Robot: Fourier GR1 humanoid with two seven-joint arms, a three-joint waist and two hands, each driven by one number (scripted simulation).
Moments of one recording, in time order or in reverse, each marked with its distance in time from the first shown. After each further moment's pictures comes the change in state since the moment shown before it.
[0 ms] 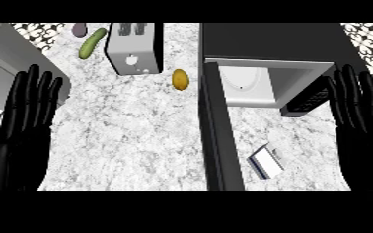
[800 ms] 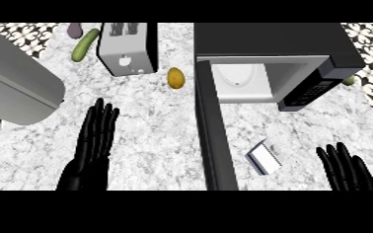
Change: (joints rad) left arm 0.181 -0.058 -0.414 0.021 -0.124 0.255 -0.084; right arm 0.513 -0.011 0.130 -0.136 -0.027 0.175 -0.224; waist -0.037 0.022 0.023
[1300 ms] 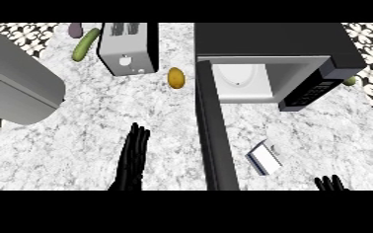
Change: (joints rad) left arm 0.074 -0.003 -0.264 0.093 -0.069 0.216 -0.130; right arm 0.198 -0.010 -0.010 0.148 0.056 0.058 -0.275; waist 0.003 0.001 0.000
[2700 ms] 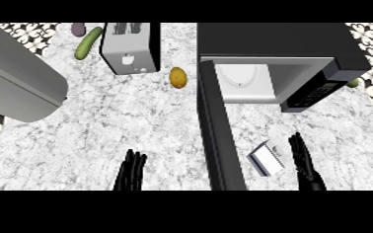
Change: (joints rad) left arm 0.119 0.130 -0.087 0.016 0.158 0.061 -0.195; right arm -0.511 0.064 -0.190 0.809 0.127 -0.215 -0.299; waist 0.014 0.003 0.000
